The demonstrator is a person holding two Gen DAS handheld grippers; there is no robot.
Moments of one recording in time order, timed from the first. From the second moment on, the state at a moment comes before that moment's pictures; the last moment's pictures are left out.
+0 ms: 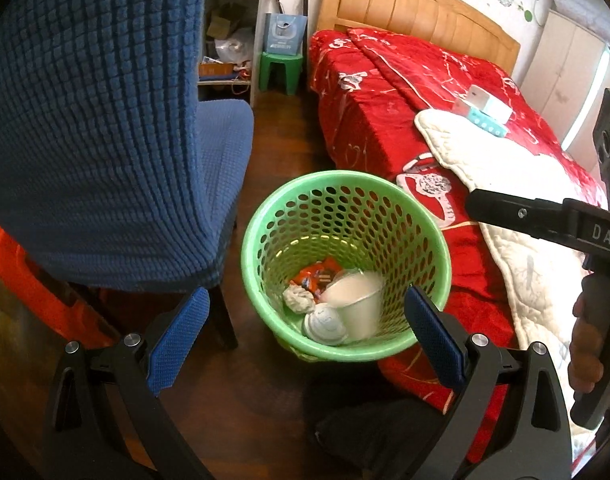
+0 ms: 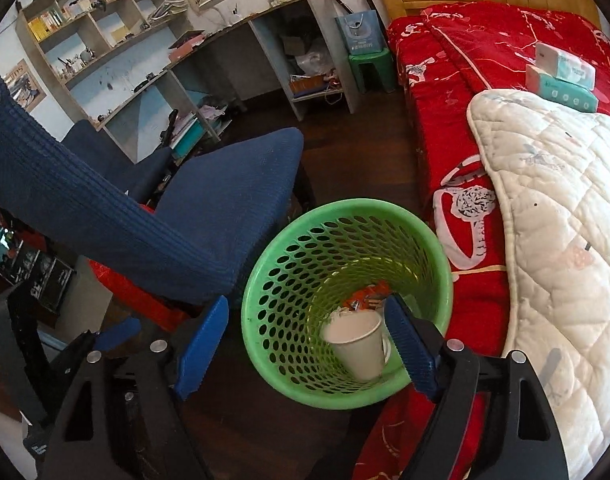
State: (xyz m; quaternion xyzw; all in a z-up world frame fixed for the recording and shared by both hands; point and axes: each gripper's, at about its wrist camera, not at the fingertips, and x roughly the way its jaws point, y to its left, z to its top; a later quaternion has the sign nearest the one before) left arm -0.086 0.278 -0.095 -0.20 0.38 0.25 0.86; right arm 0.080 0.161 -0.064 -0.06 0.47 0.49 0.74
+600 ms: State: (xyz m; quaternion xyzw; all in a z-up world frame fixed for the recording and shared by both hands) left arm -0.044 0.227 -0.079 -0.18 0.38 0.20 0.88; right arm 0.111 0.021 -0.030 -0.03 0.43 0.41 0.80
